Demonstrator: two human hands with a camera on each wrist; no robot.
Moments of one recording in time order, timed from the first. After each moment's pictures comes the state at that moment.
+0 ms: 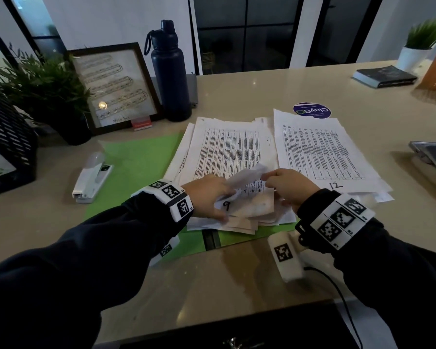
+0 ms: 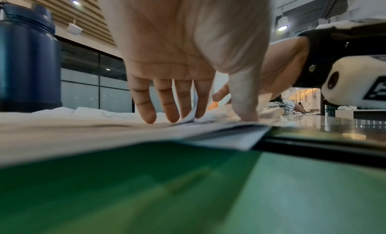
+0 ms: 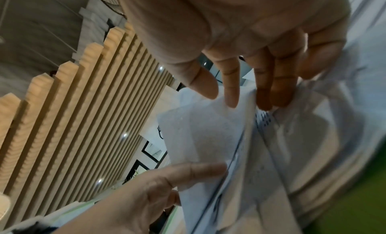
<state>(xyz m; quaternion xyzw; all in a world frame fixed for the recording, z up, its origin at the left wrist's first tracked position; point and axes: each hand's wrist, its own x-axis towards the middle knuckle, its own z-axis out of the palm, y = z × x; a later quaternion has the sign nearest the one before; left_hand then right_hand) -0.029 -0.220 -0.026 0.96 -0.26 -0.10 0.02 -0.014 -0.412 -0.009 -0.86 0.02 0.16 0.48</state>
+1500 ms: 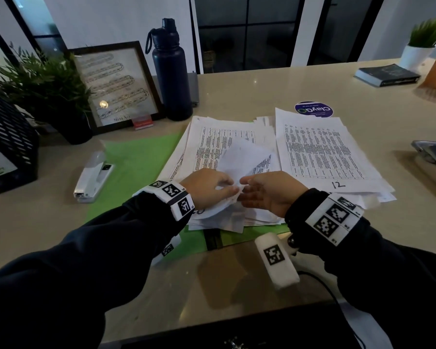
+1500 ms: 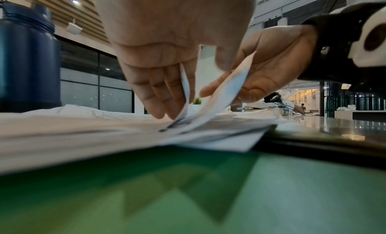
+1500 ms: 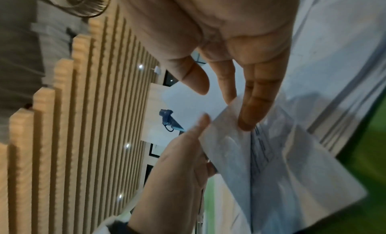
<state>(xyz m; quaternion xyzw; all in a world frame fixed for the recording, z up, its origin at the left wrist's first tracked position) -0.033 -0.218 -0.015 0.97 -0.14 -0.08 0.18 -0.027 -0.383 -0.006 -0.66 0.06 0.29 0.69</state>
